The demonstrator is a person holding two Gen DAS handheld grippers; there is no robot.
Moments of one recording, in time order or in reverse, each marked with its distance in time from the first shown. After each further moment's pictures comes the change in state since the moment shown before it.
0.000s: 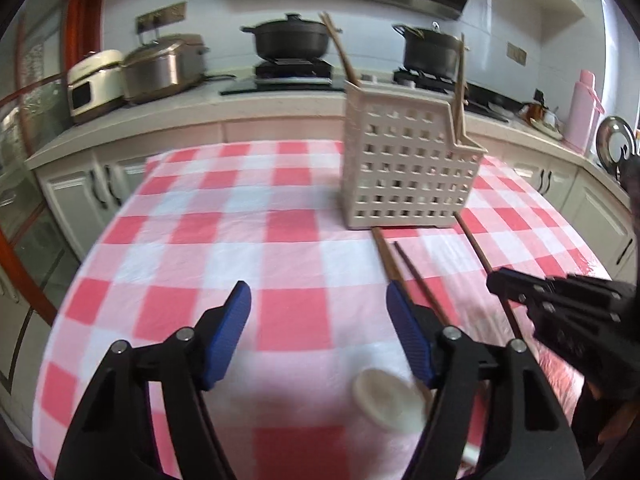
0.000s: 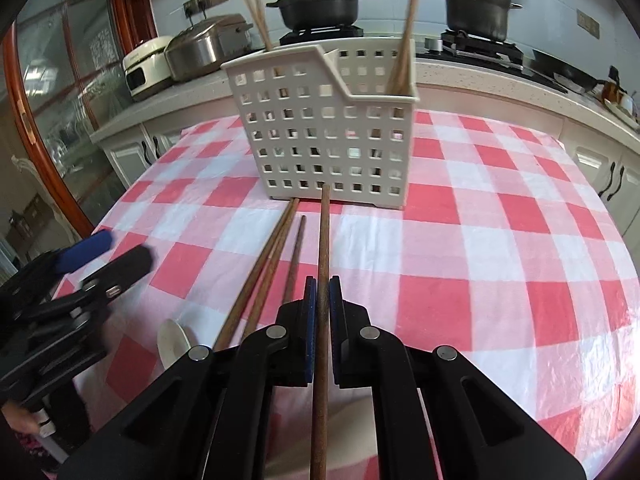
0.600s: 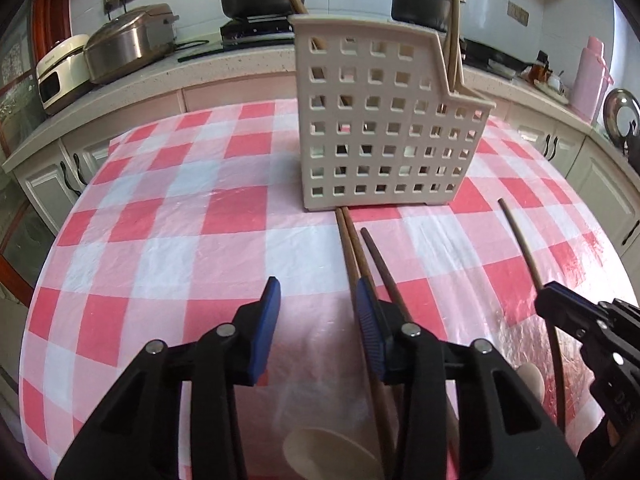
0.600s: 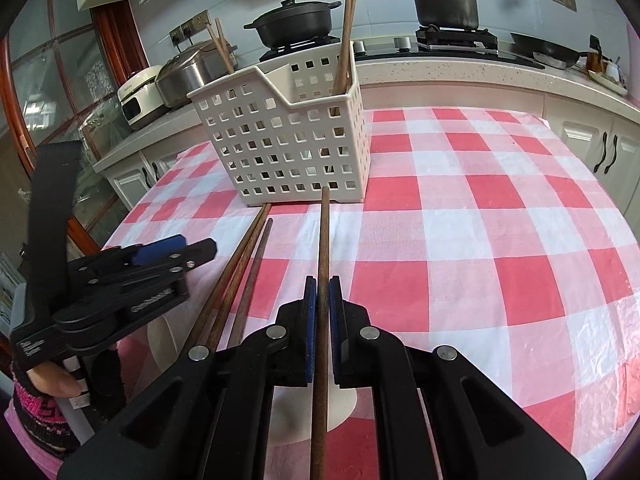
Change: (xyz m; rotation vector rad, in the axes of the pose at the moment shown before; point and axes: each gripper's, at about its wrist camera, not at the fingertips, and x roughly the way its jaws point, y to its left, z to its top) left arm 0.067 -0.040 0.014 0.032 0.161 0.000; right arm -0.015 -0.036 -0.012 0.078 -0.044 0.051
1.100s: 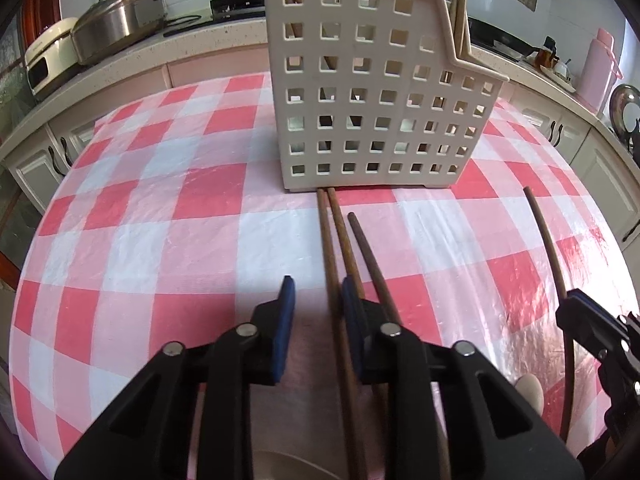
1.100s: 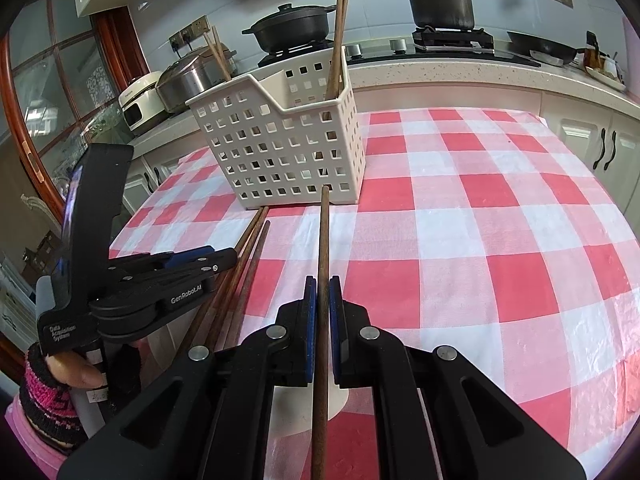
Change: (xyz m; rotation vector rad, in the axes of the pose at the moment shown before) left arm 0.024 -0.008 0.005 -0.012 0.088 -0.017; right arm -0.005 -0.006 -0.002 0.015 -0.007 0.008
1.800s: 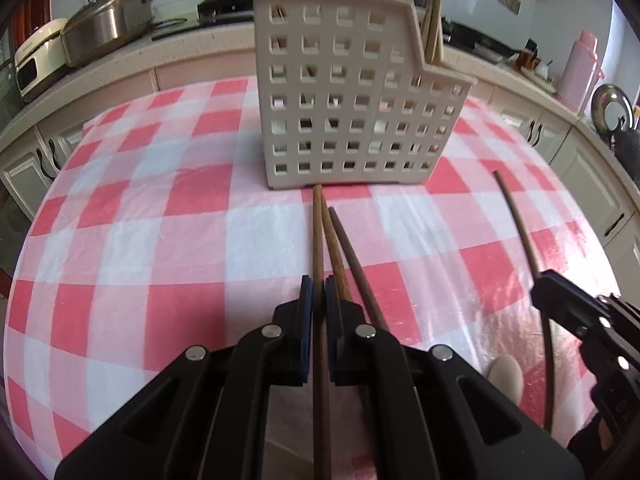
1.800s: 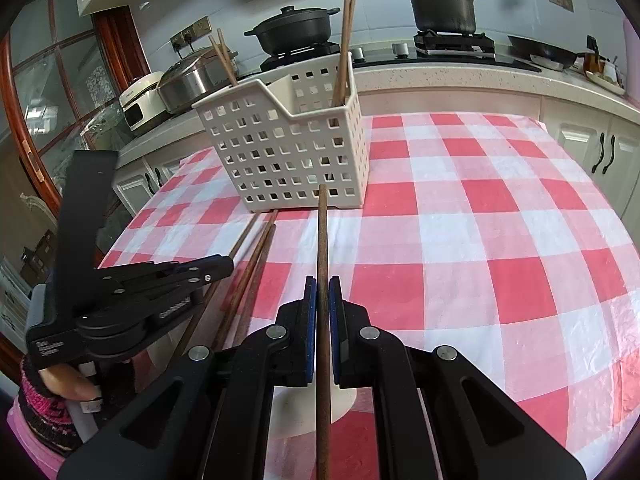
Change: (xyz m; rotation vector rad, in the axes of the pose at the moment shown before) left arm -0.022 0.000 -0.009 0.013 -0.035 -0.072; right arm -0.006 0.010 0.003 -0.010 -0.011 -0.006
